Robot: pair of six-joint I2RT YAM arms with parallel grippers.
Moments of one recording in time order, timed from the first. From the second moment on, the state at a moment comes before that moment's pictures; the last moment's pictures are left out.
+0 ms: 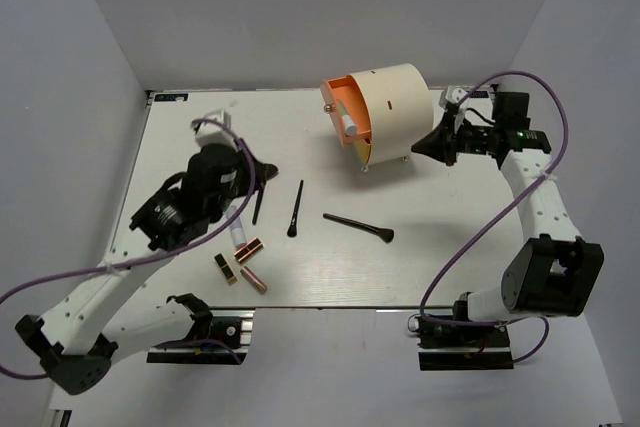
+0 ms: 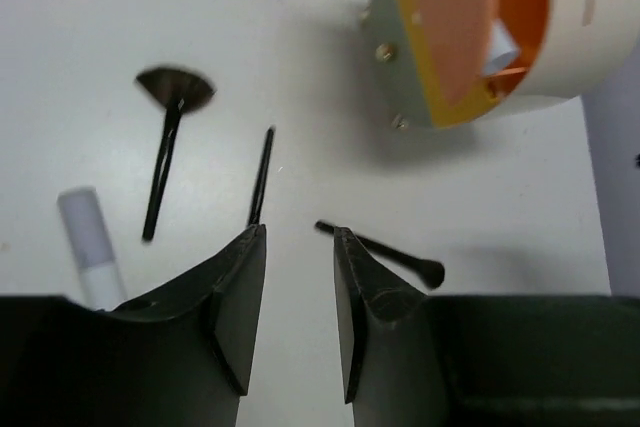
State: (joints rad) left arm -0.73 1.03 1.25 -0.64 -0.43 -0.61; right arm -0.08 1.39 1.24 -0.67 -1.18 -0.77
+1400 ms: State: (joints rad) left arm -0.34 1.21 0.69 -0.52 -0.28 -0.92; right arm 0.33 1.85 1.70 -0.64 -1.00 -0.79
